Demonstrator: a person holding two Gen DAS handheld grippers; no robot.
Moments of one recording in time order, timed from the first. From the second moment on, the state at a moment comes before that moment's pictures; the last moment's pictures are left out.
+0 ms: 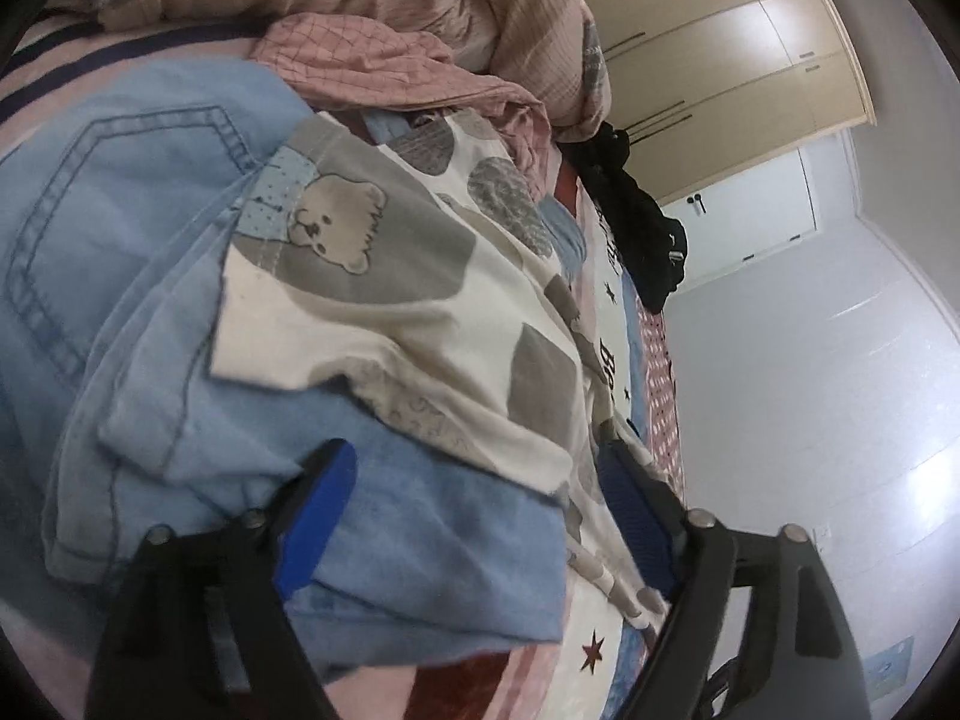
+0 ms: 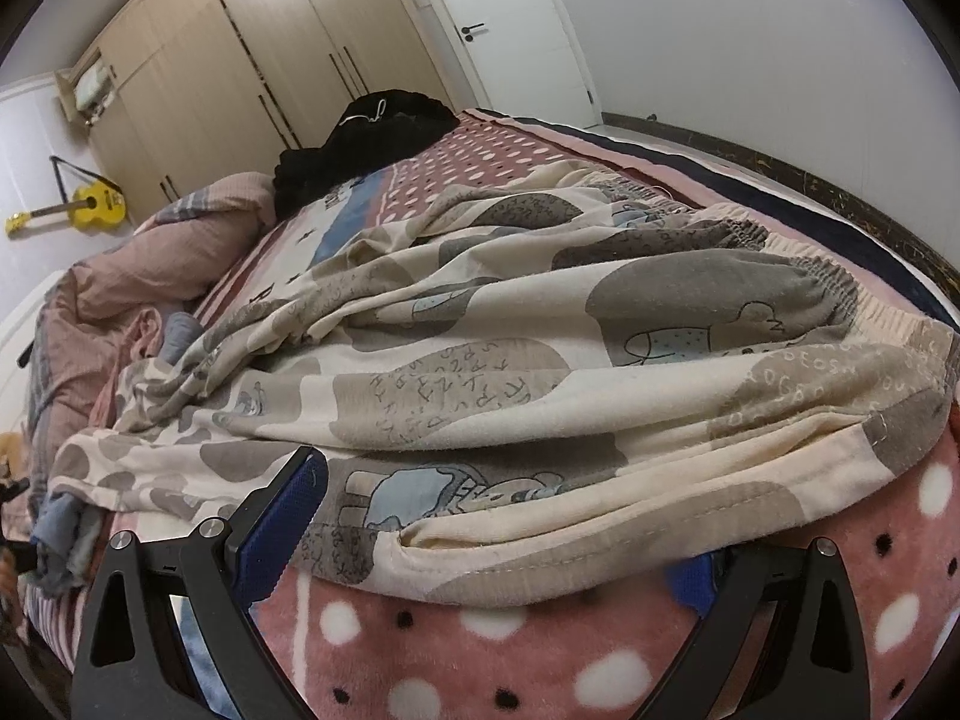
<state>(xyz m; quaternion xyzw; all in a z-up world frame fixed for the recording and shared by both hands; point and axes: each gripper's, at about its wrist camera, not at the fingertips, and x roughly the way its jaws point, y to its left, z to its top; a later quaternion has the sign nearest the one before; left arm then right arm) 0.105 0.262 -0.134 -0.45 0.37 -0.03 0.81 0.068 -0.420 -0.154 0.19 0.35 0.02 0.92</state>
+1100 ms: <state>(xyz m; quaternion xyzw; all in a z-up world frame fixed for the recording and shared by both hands) 0.110 0.274 -0.059 -0.32 0.27 0.04 0.90 0.067 -0.421 -0.105 0.15 0.33 0.00 0.93</state>
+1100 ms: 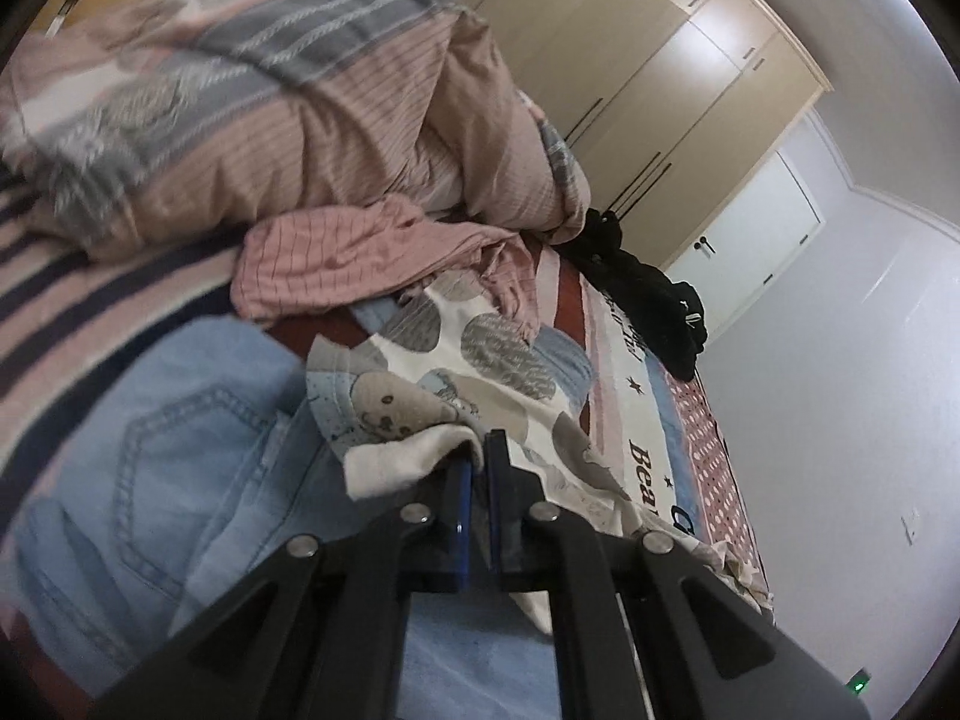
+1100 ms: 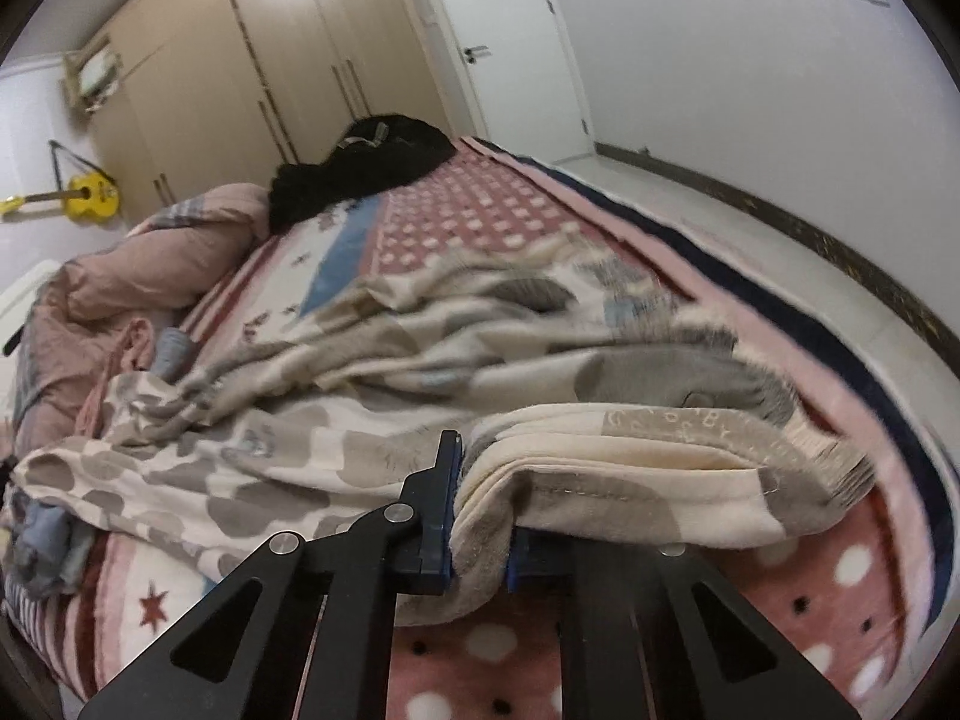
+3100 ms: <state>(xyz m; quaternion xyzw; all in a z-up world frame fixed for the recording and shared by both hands) 0.197 0.248 -0.072 -0.23 0.41 -0.04 0.88 0.110 -0.474 -0.075 0.11 0.44 0.03 0.89</state>
